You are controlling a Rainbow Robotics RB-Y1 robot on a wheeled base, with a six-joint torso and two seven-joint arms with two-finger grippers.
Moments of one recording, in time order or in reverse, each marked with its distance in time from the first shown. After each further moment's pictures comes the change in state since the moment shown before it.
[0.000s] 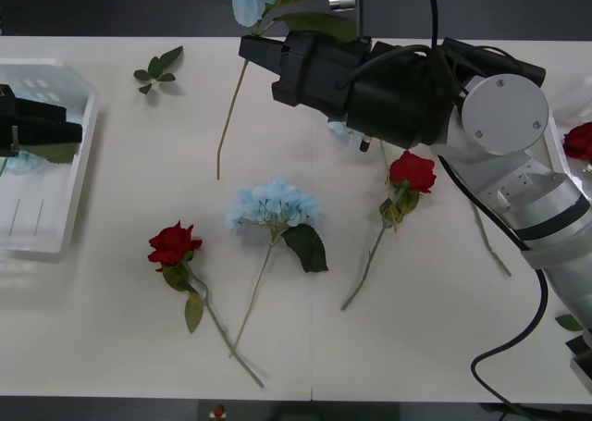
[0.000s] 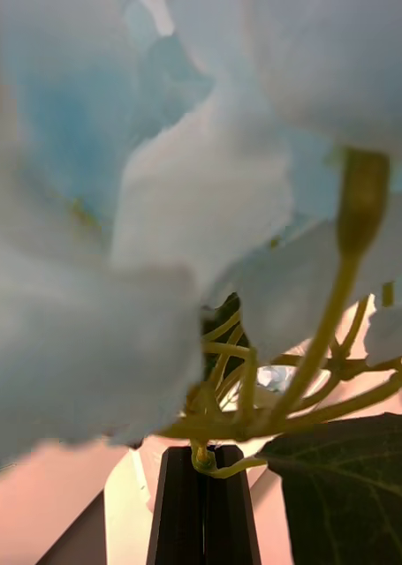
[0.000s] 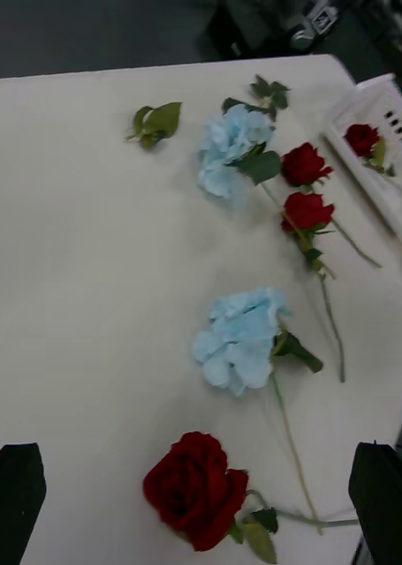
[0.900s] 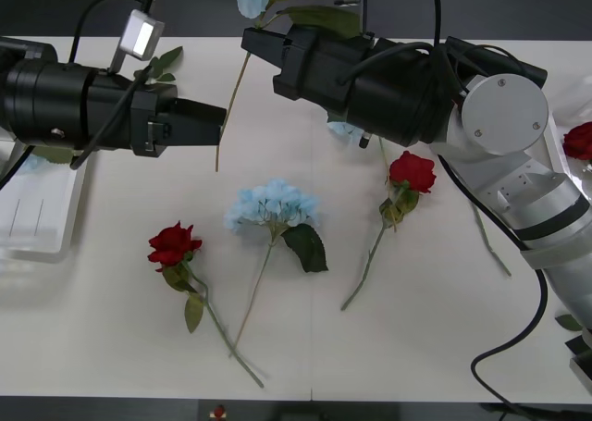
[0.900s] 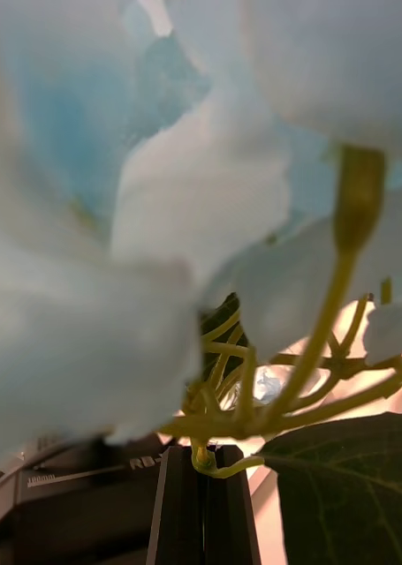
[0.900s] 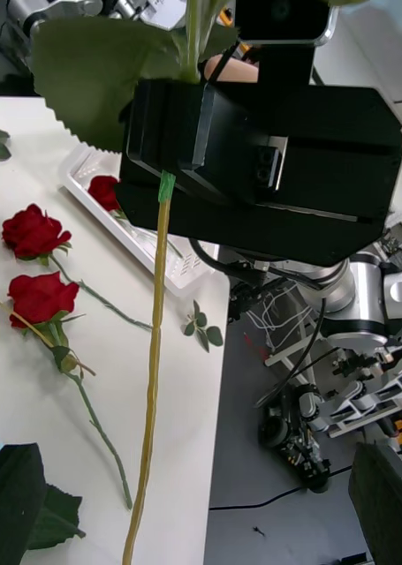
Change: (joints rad) right arm 0.000 0.001 0.000 0.000 0.000 -0.032 0.002; left arm -0.172 -0.223 -0.333 0.000 0.288 -0.050 0.000
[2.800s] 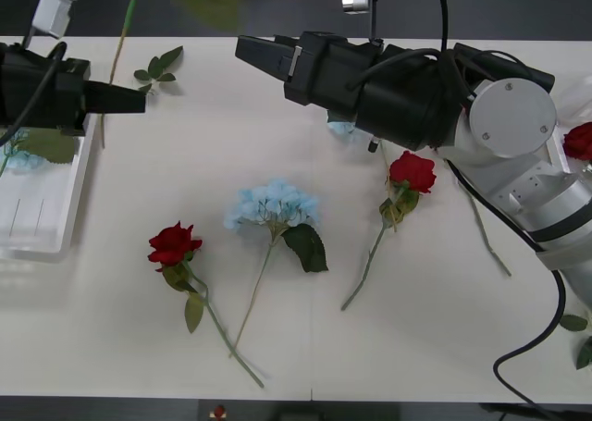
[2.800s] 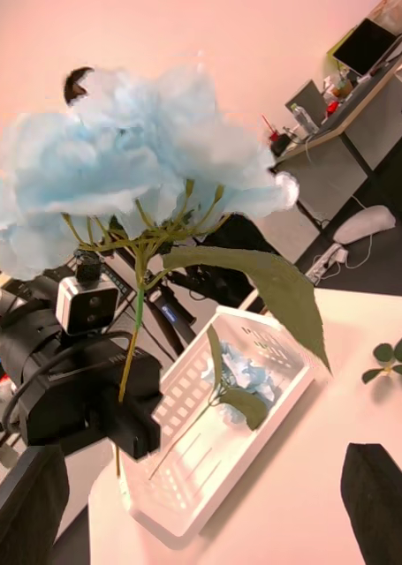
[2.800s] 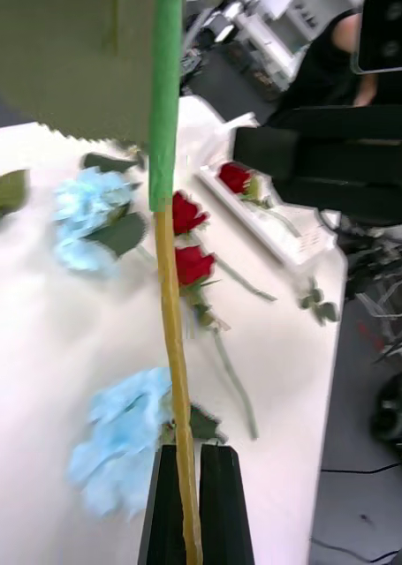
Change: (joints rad) right arm 0.000 -0.075 0.041 0.000 -0.056 -0.049 0.012; left arm -0.010 -0.022 0.382 0.008 -0.365 0.223 0.000
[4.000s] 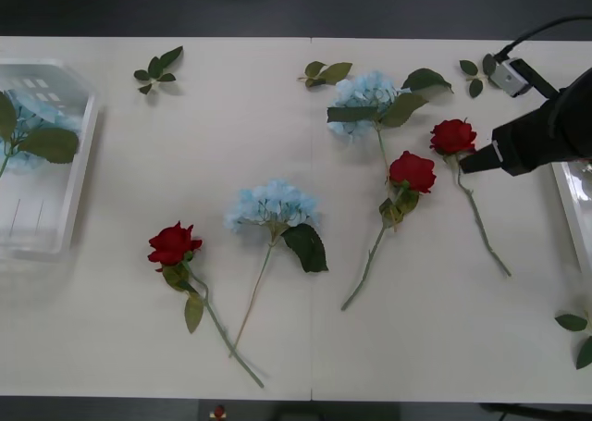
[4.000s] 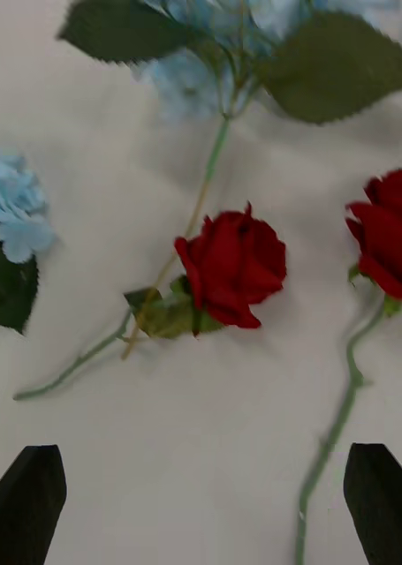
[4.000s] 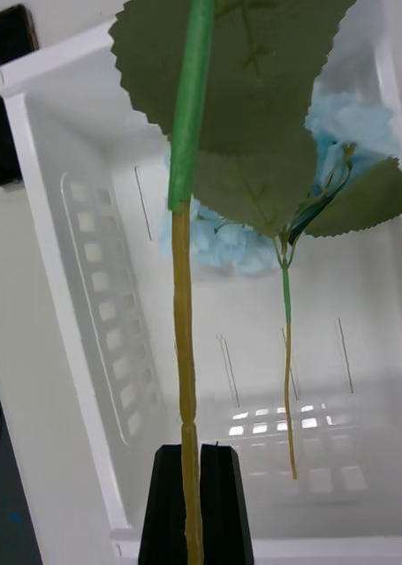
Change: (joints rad) right arm -0.004 -0.660 0.000 0.089 0.270 0.684 -0.322; left arm 0.051 0.241 0.227 0.041 -1.033 -0.015 0.029
